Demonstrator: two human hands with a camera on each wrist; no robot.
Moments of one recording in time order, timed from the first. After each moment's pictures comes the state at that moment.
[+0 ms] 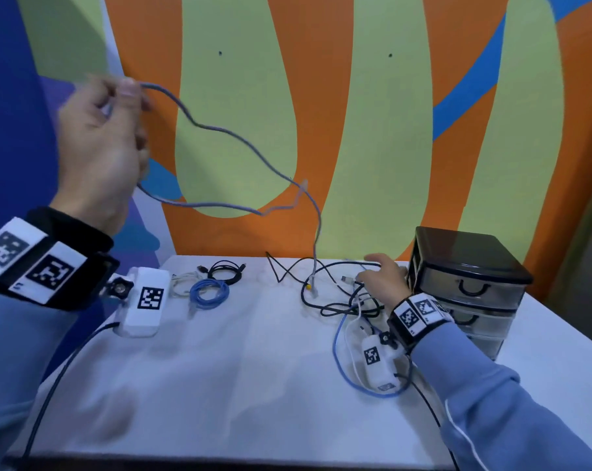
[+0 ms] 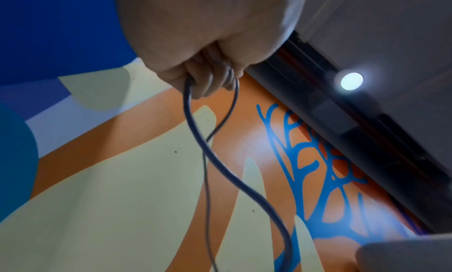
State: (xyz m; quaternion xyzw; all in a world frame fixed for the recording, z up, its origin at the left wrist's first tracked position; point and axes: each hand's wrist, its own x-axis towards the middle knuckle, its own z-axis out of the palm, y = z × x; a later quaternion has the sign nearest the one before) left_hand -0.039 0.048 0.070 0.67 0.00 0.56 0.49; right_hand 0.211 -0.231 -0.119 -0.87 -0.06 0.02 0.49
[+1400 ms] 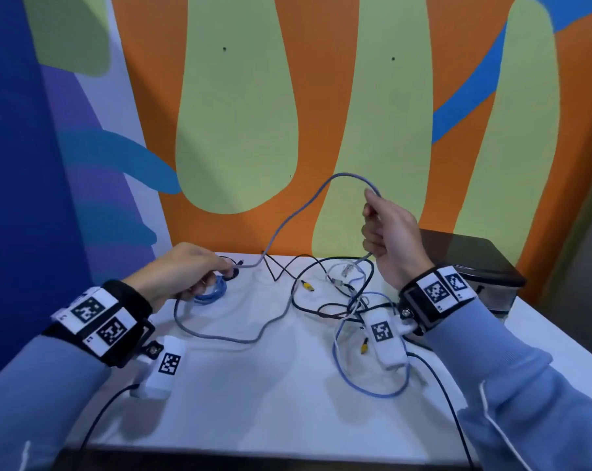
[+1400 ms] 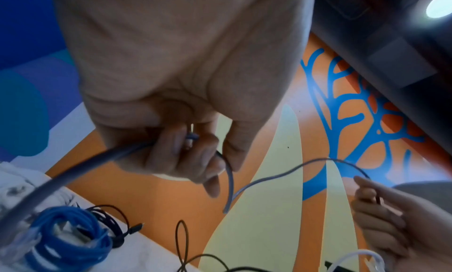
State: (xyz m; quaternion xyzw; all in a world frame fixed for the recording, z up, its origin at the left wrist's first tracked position) left_hand -0.012 0.052 -0.055 0.84 0.20 0.10 0.49; right_hand 0.148 -0.235 -0.027 -0.58 -0.24 0.00 0.78
